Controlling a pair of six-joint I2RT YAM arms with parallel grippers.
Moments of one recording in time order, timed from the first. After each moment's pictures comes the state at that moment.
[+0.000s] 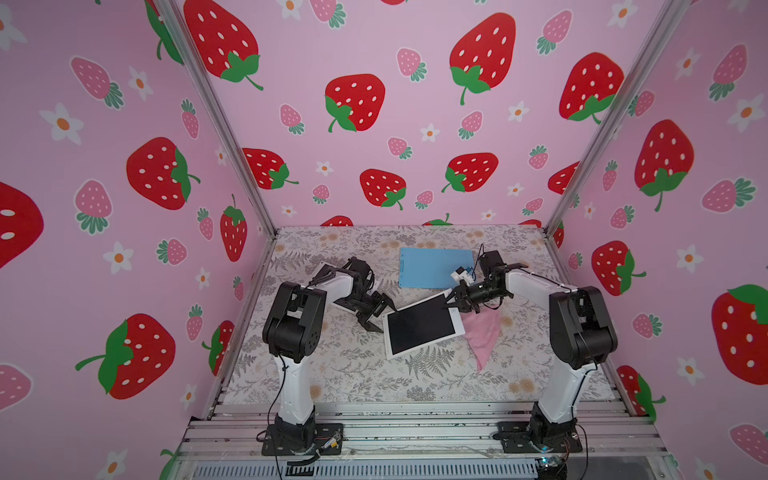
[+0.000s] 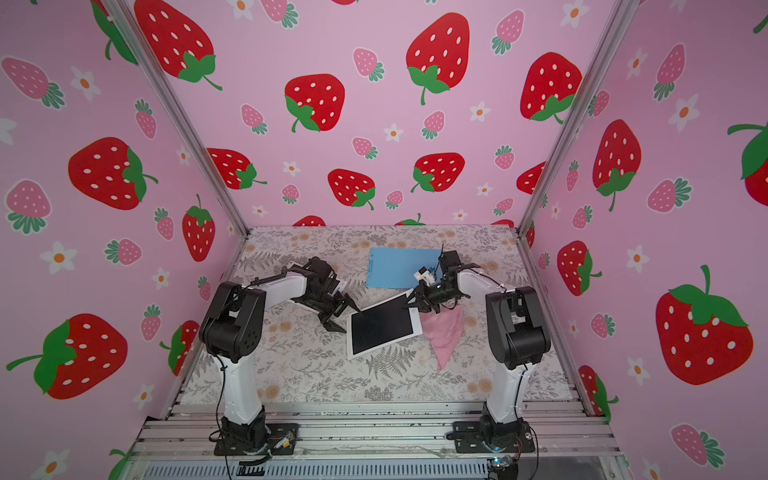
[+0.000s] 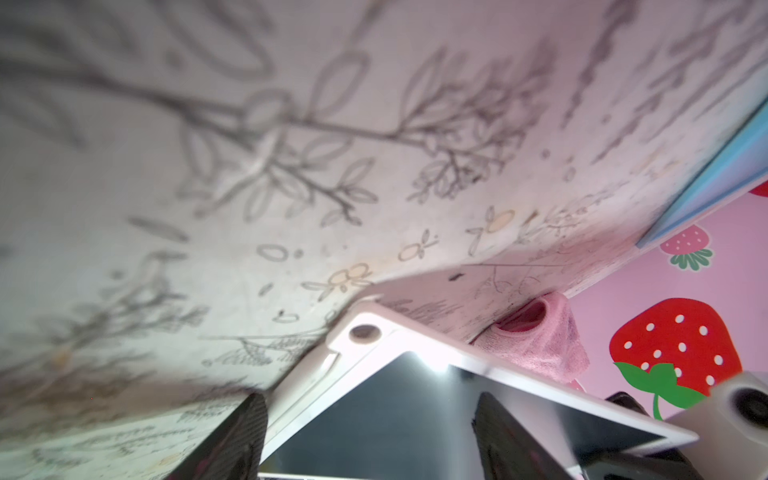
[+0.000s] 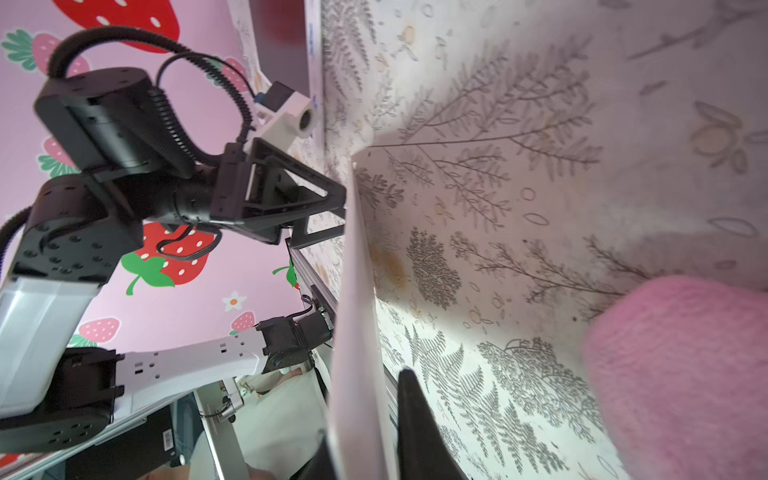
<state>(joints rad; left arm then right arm) -0.30 2.02 1.29 -0.72 0.71 -0.98 0.28 1.87 1.26 -0.68 -0.98 0.44</state>
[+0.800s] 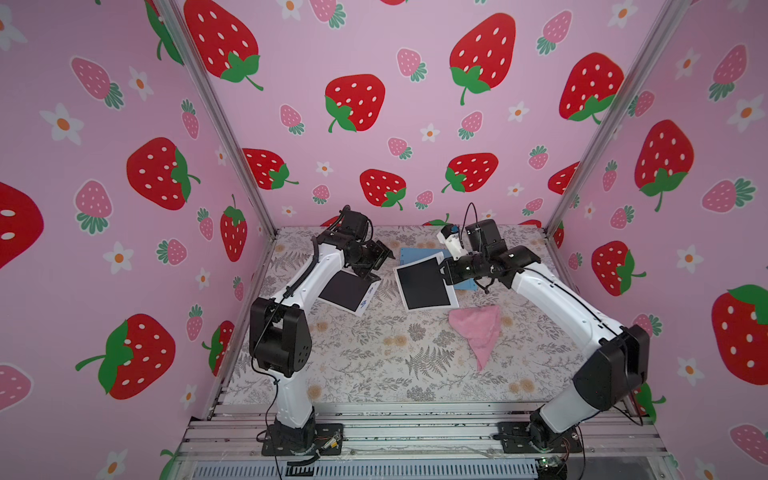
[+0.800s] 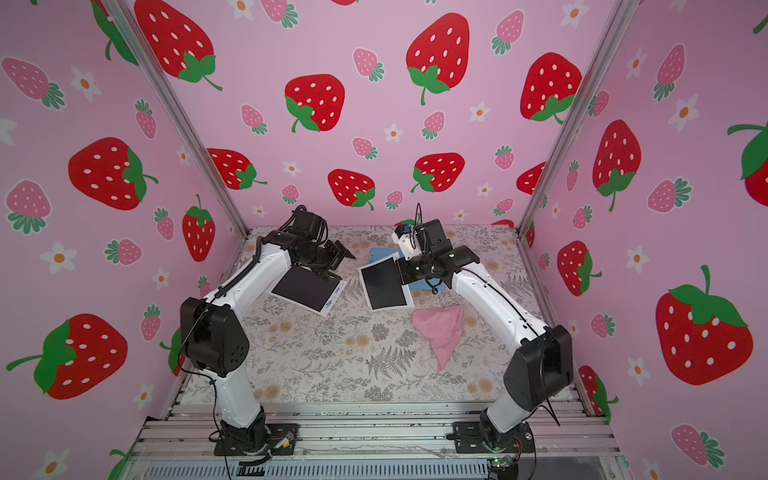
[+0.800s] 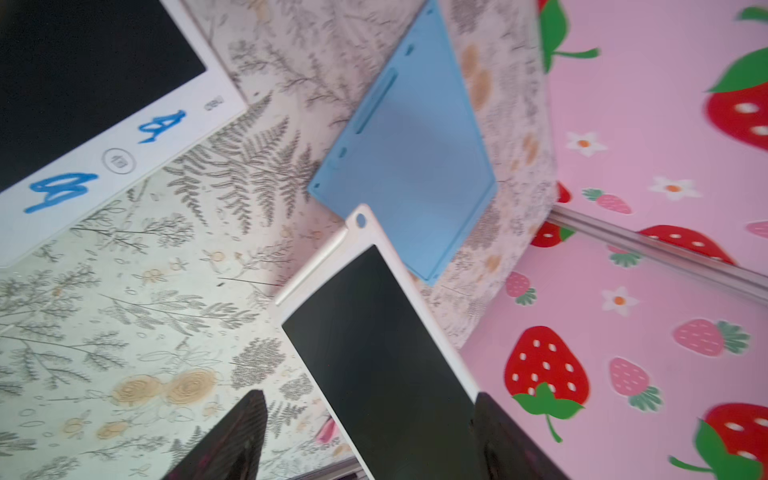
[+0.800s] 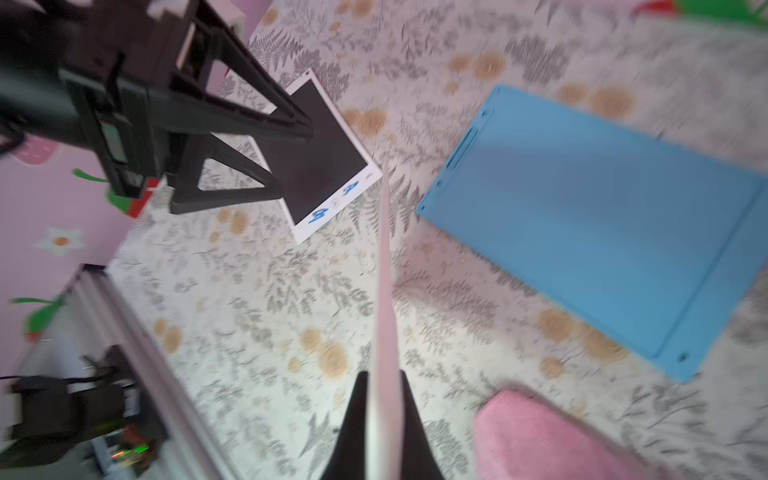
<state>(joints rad) -0.30 1.85 1.75 -0.85 0.45 -1.15 0.60 1.58 1.49 -0.66 -0.20 0.08</state>
